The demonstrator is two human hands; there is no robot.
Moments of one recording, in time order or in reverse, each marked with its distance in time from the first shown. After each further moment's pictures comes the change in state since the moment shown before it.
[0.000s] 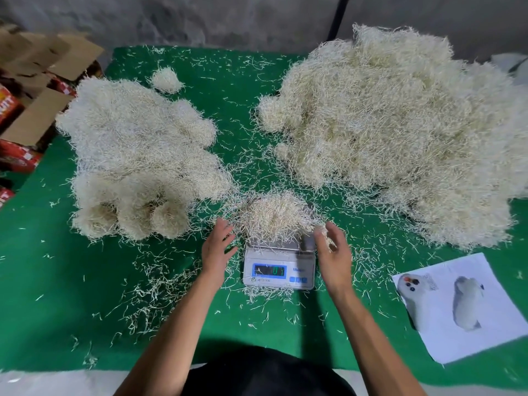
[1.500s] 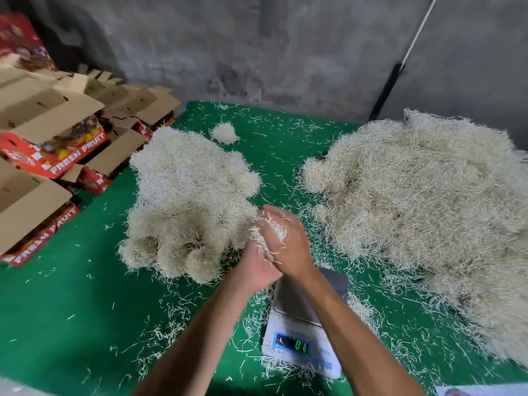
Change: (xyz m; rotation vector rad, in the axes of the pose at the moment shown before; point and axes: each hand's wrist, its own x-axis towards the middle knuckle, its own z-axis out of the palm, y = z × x) left_hand -0.020 0.150 0.044 0.461 -0.199 0.113; right_hand 0.060 -0.183 0.137 -0.217 -0.441 -0.661
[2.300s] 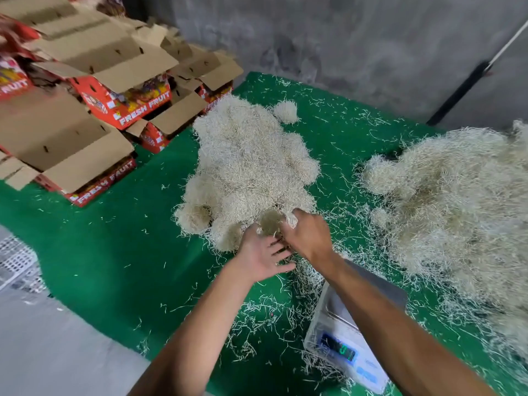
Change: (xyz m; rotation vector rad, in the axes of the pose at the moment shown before) left_hand 0.006 -0.065 -0.111 -1.173 0.042 -0.489; right_hand 0.046 -0.018 0.107 -0.468 -0.329 0.085
